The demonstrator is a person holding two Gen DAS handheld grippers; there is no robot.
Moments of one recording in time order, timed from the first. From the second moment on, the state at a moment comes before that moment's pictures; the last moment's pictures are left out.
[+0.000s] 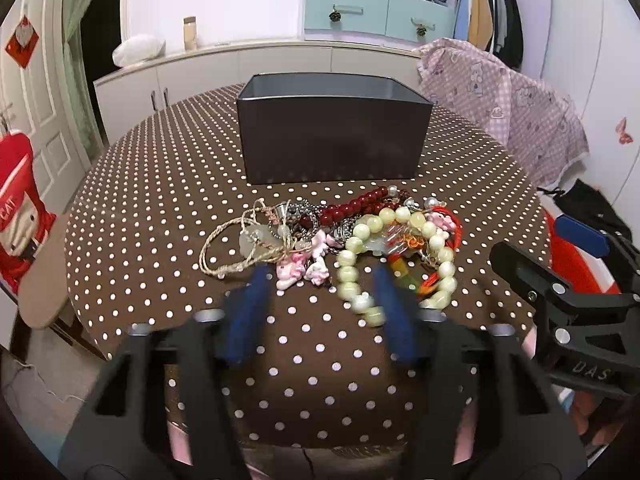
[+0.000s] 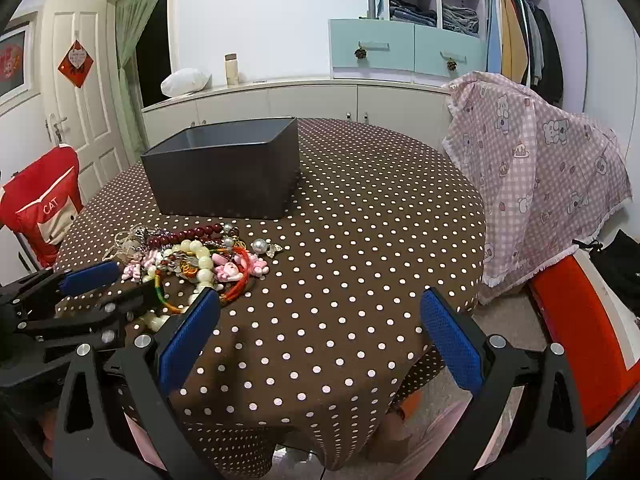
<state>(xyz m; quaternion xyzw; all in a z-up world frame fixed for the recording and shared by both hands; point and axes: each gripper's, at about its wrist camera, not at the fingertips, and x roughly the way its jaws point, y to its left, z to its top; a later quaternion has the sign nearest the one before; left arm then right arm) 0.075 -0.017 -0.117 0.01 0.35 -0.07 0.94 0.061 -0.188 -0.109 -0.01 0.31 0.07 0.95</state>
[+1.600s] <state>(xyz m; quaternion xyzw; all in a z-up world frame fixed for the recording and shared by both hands) 0.040 0.023 -0.084 -0.01 0.26 -0.09 0.96 0.061 -0.171 -0.082 -0.02 0.26 0.15 0.95</state>
